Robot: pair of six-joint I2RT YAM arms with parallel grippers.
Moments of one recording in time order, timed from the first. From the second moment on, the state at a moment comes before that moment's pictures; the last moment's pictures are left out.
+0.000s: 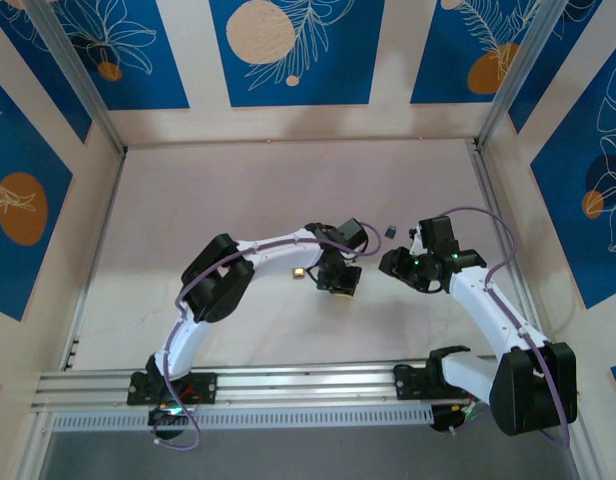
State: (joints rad) left arm -0.96 2.18 1.66 -0.78 0.32 -0.67; right arm 0.16 1.09 0.69 -0.67 -0.34 0.57
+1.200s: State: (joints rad) left arm -0.40 1.79 1.53 -0.86 0.29 -0.39; right arm 0.69 1.69 1.08 -0.83 0.09 0.40
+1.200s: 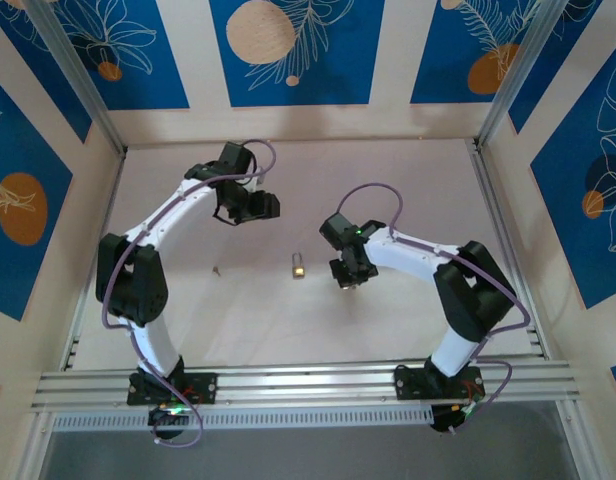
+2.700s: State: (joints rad) left arm -0.40 1.73 1.40 -0.72 0.35 -0.43; right arm 0.71 1.78 1.13 -0.89 0.16 0.34
